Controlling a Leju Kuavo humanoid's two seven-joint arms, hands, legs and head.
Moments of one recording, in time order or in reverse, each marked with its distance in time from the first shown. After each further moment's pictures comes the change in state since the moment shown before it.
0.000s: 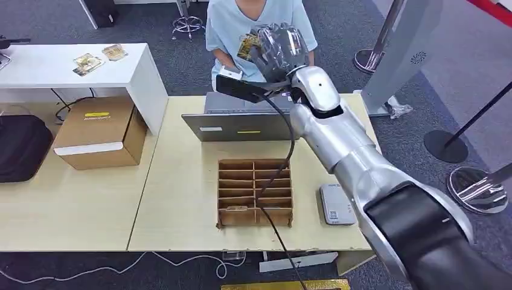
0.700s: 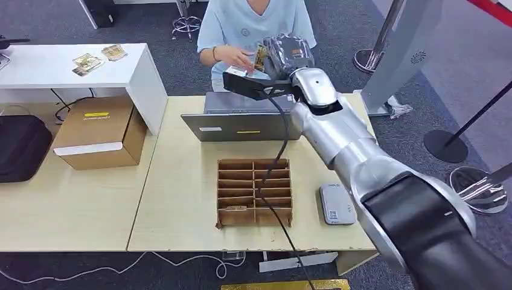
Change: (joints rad) left arm -0.002 0.003 0.000 0.000 0.038 -0.031 0.011; right arm -0.055 0.017 0.014 0.158 0.044 0.097 0.143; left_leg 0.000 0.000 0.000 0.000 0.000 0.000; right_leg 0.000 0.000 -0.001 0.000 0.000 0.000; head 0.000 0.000
